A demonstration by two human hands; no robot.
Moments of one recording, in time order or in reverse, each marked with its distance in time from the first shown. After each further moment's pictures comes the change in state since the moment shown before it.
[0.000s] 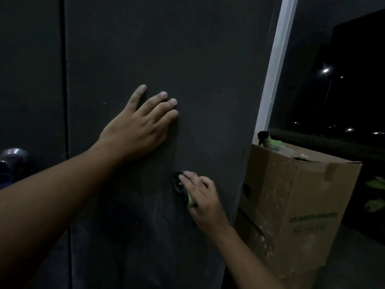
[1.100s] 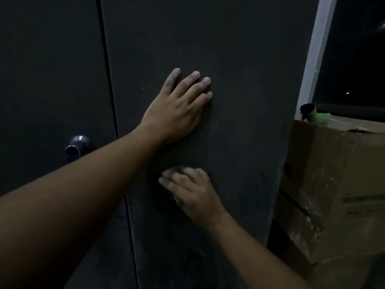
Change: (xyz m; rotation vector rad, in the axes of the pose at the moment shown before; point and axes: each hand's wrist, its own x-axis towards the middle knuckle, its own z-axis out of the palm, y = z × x) left_hand -0.003 0.003 -0.007 -0.040 -0.055 -0.035; right_hand 0.020 -0.094 0.053 0.027 0.122 -0.239
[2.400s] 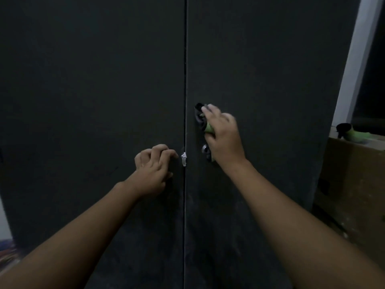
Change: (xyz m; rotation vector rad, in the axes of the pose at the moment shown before) left_hand -0.195 -0.055 -0.074 -0.672 -0.593 -0.526; right_hand 0.170 -0.027 -0.045 0.171 0.076 0.380
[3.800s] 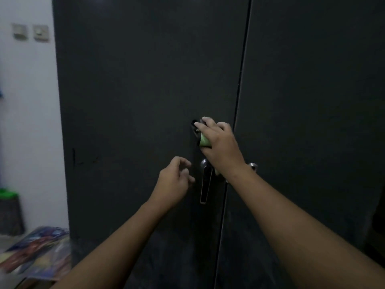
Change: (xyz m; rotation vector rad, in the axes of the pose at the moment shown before) left_hand -0.042 -0.018 -0.026 -0.720 0.458 -0.264; right_hand 0.039 -0.098 0.054 0.040 -0.211 -0.133
